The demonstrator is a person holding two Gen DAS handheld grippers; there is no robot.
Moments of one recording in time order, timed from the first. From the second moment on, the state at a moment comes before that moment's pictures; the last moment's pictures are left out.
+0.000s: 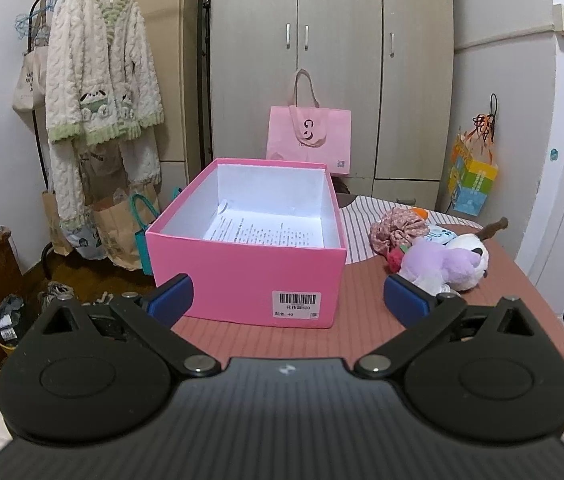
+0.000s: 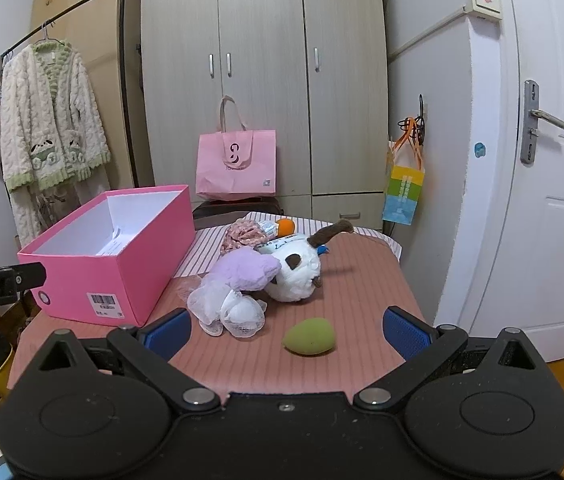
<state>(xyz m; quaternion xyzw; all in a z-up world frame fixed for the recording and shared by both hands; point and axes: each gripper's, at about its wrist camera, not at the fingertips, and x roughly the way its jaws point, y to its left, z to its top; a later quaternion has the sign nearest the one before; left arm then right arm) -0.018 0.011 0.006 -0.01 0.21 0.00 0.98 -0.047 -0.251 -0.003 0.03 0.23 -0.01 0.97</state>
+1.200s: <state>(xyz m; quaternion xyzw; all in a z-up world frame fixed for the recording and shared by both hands) -0.013 -0.007 -0.004 -0.01 0.25 -0.05 0.97 -0.063 -0.258 0.005 0.03 0.19 0.00 0.98</state>
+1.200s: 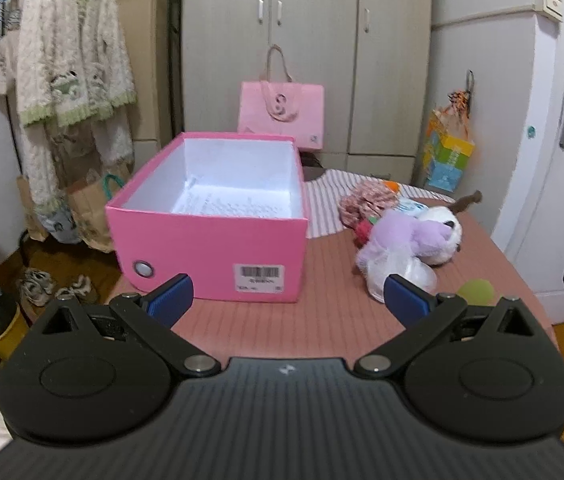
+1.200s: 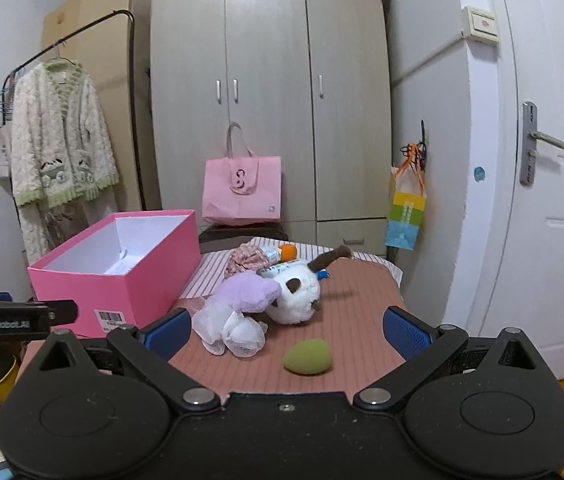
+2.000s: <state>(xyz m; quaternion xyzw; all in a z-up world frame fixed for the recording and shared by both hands) 0.093 -0.088 -0.056 0.00 0.29 -0.15 0.95 0.012 -0.304 -0.061 -0.01 0.23 0.11 0.97</state>
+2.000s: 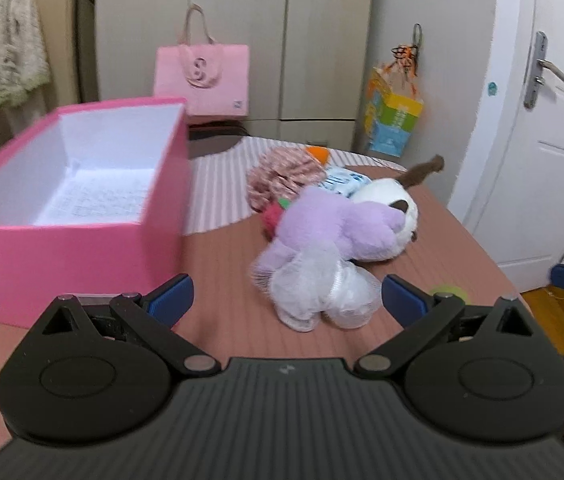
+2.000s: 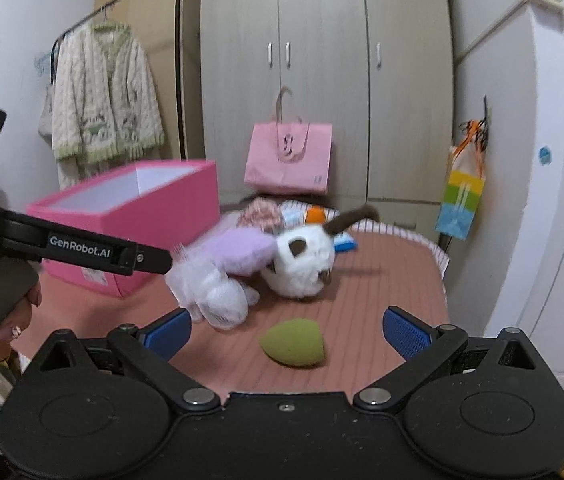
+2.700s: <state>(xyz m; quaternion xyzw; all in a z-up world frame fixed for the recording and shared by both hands) 0.133 -0.127 -0.109 0.02 0.29 -0.16 0.94 0.080 -0.304 -0.131 -0.01 0.27 0.14 0.95</state>
